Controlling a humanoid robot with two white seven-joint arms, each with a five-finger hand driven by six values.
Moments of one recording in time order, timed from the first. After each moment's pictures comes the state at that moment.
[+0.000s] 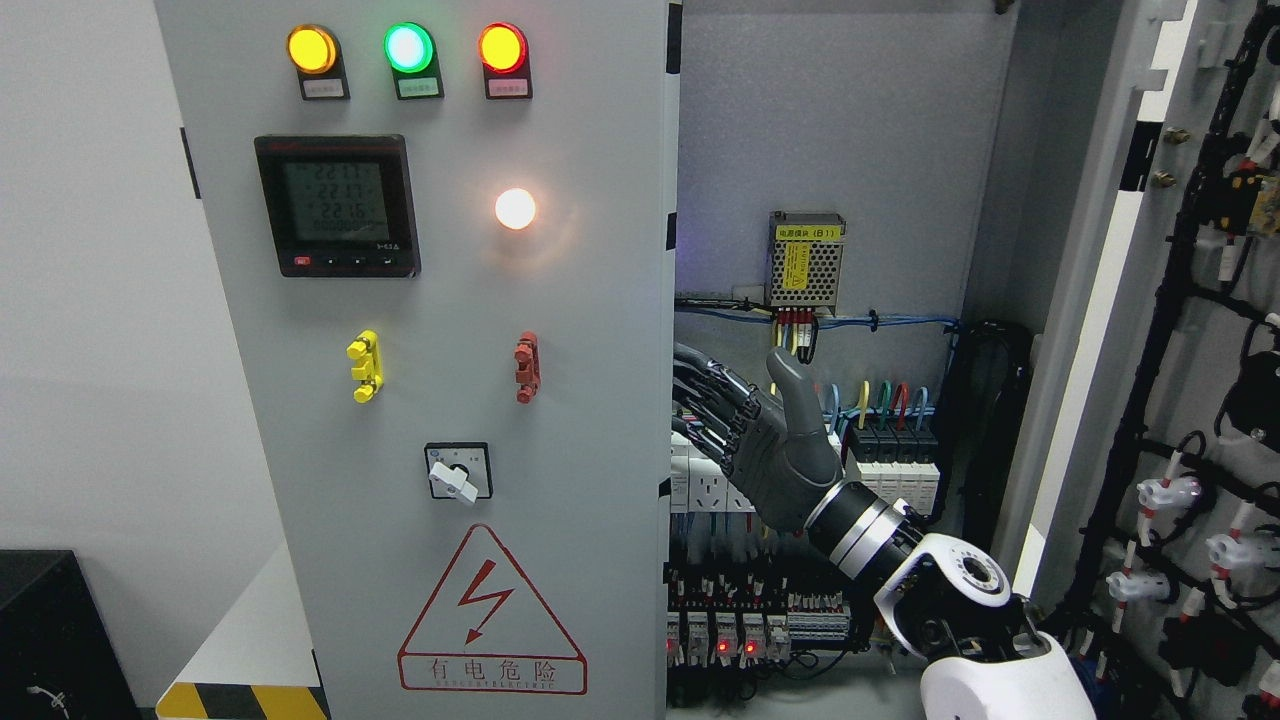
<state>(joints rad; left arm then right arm) 0.05 -0.10 -0.21 0.00 0.26 -0.19 -0.10 -0.82 -0.05 0.19 -1.27 -0.58 0.23 0.57</state>
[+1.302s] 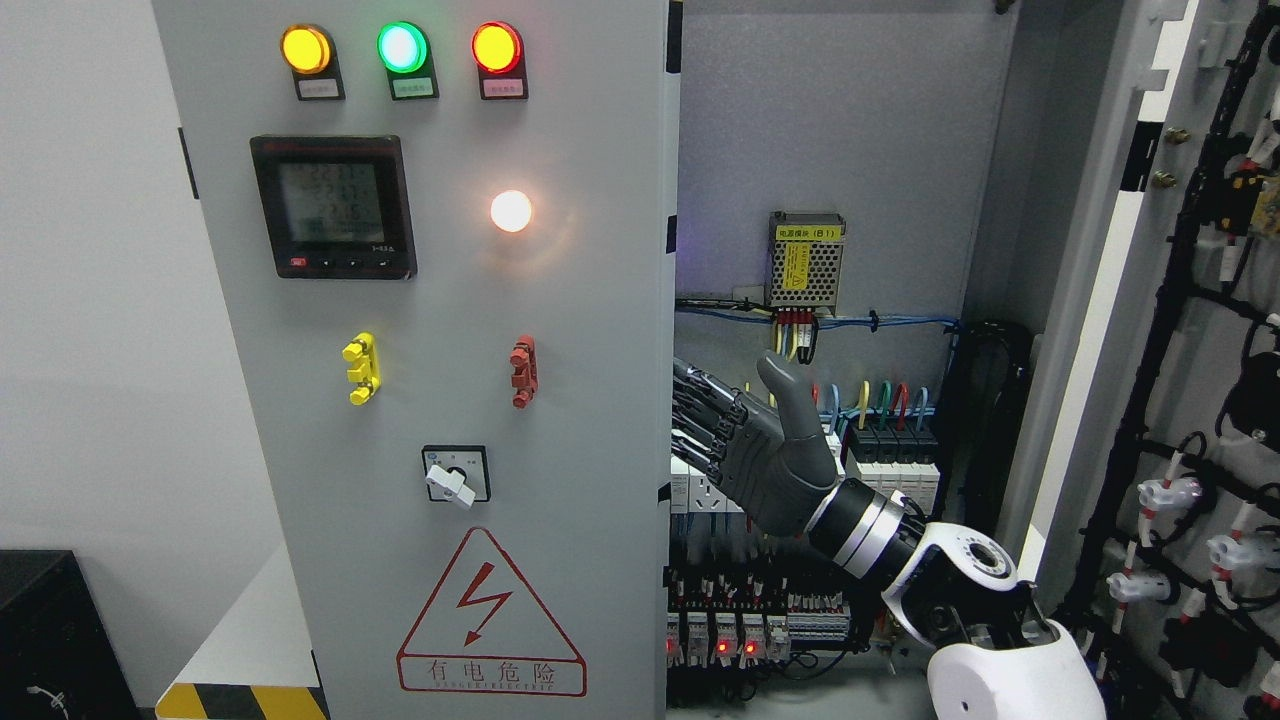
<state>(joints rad) 0.05 -0.10 -0.21 0.00 0.26 -0.19 -0.10 -0.84 -0.06 0.18 -1.28 -0.58 0.28 0.71</state>
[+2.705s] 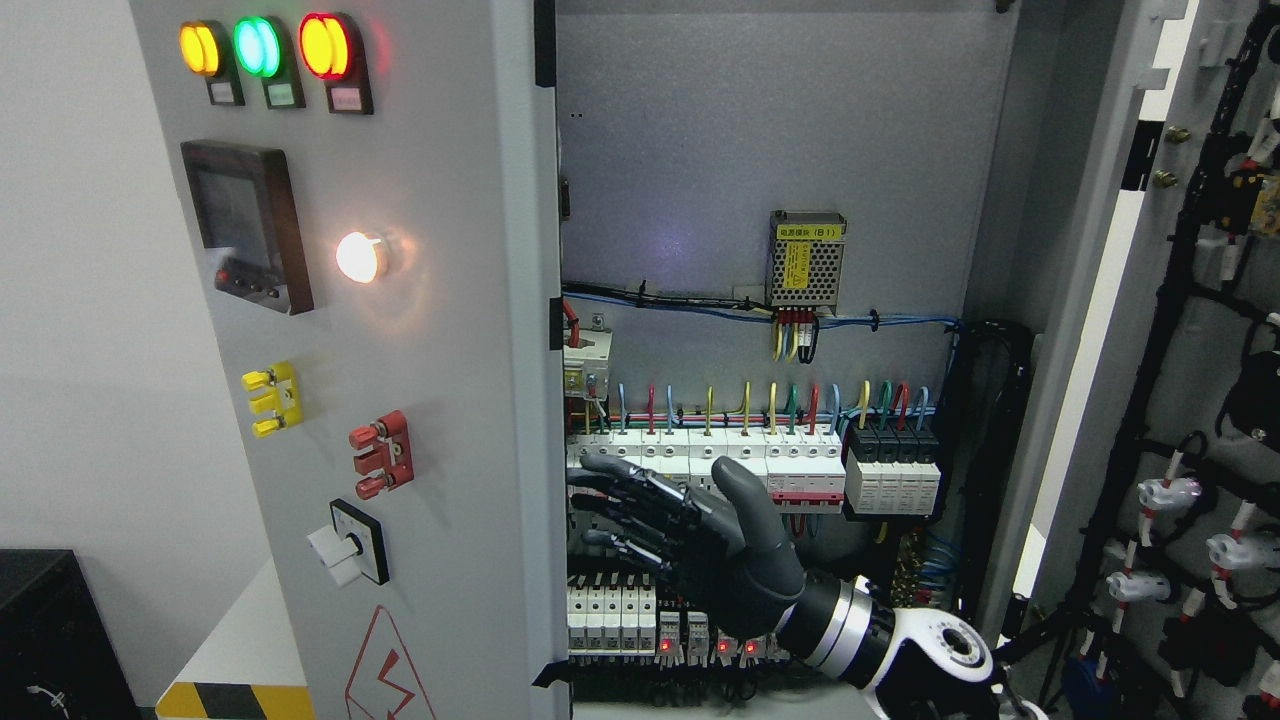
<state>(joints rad) 0.05 -0.10 -0.21 0.00 0.26 -0.19 -0.10 -0.62 -0.06 0.31 -1.51 -0.61 0.28 0.77</state>
